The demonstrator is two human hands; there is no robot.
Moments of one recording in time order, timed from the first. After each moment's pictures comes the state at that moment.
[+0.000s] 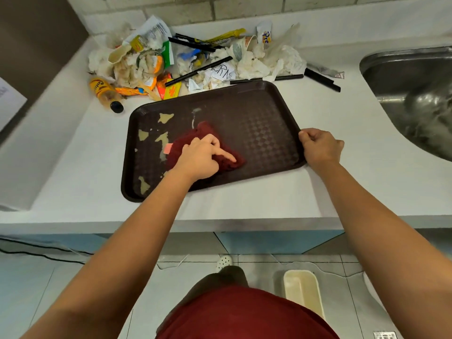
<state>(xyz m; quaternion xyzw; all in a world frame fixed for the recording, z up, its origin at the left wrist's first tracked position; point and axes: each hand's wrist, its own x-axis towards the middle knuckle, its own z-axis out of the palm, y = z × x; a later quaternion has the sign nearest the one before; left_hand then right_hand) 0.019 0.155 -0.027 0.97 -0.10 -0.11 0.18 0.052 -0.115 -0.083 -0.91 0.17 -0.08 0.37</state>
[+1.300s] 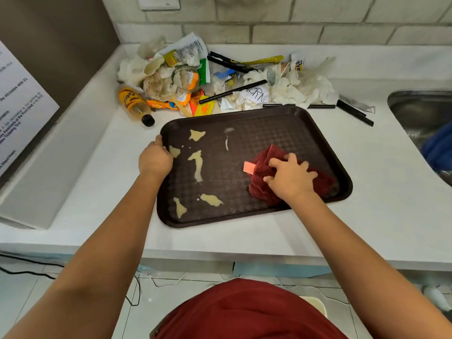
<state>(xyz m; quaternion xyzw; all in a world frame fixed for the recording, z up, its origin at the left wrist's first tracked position) 0.090 0.335 -0.060 0.96 0.20 0.02 0.18 0.047 0.046 -0.039 -0.99 0.05 0.12 0.08</state>
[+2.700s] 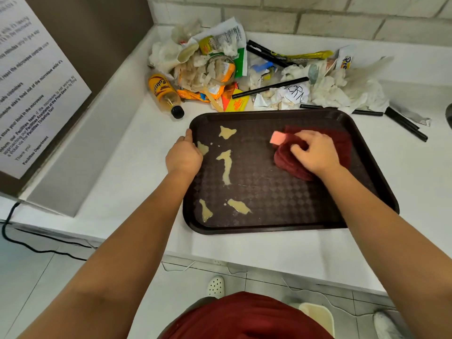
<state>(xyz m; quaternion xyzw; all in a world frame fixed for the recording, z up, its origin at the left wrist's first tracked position) 0.099 0.342 -0.078 0.96 0.21 0.04 0.18 0.151 0.046 -0.061 -0.97 -0.12 -0.05 0.23</state>
